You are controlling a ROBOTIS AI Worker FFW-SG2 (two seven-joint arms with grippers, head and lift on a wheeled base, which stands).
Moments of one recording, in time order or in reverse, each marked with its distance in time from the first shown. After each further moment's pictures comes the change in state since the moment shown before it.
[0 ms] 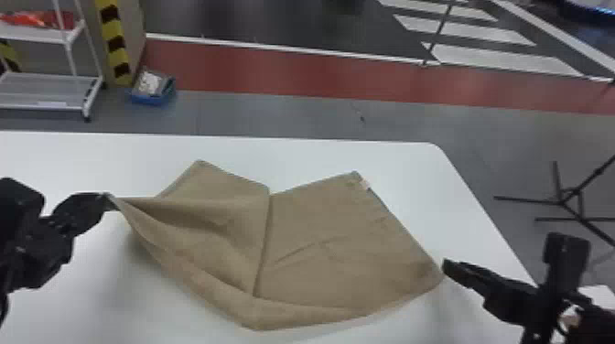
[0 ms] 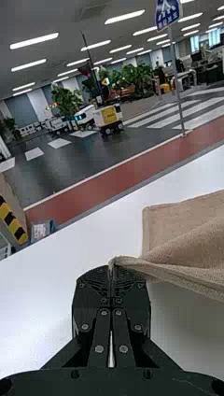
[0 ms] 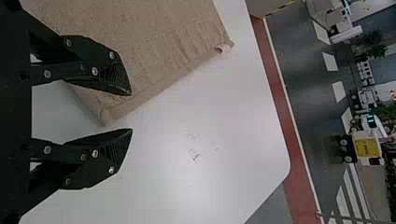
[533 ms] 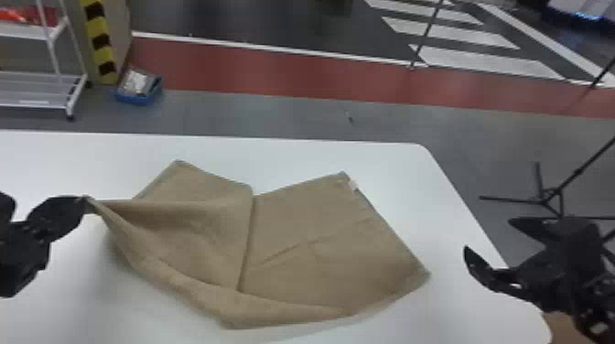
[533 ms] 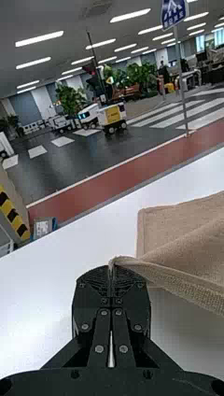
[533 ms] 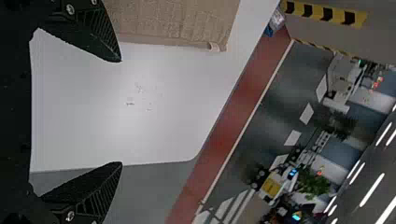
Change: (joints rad) left arm 0.019 -0.013 0.019 -0.014 -0.001 0.000 -0.009; right arm 0.160 -0.064 0.006 -0.124 0.569 -0.561 0.274
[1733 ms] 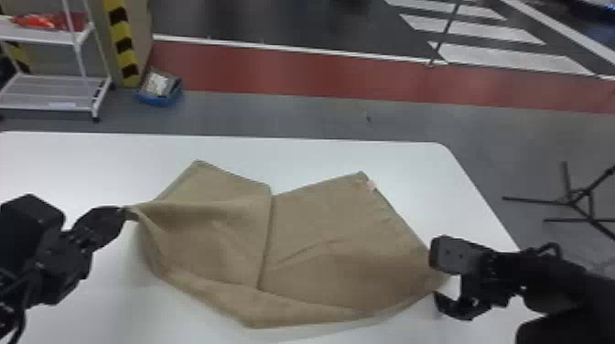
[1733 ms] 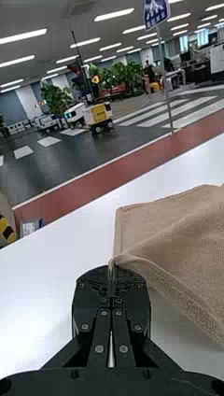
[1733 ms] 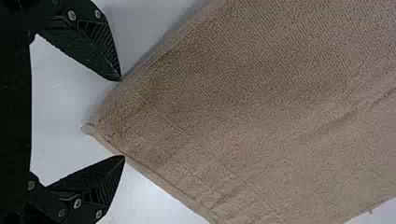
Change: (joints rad) left arm 0.039 0.019 -0.040 -0.036 -0.006 0.003 -0.003; right arm -0.224 -0.174 0.359 0.322 0.649 -0.172 0.499
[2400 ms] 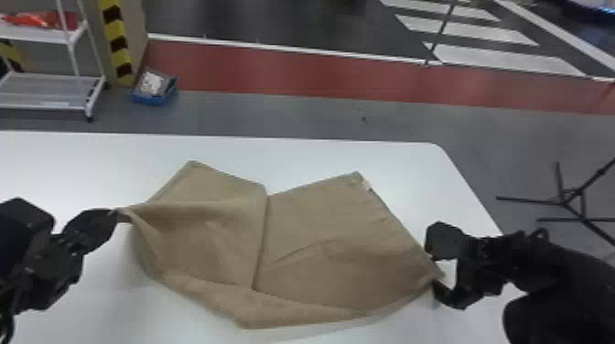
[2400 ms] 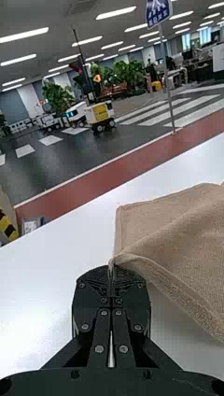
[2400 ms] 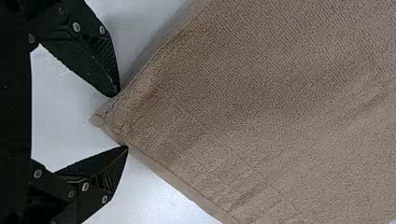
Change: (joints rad) left arm 0.017 -0.008 0.008 -0.016 -0.010 0.003 0.000; right arm -0.099 -0.038 0.028 0.104 -0.008 0.052 0.077
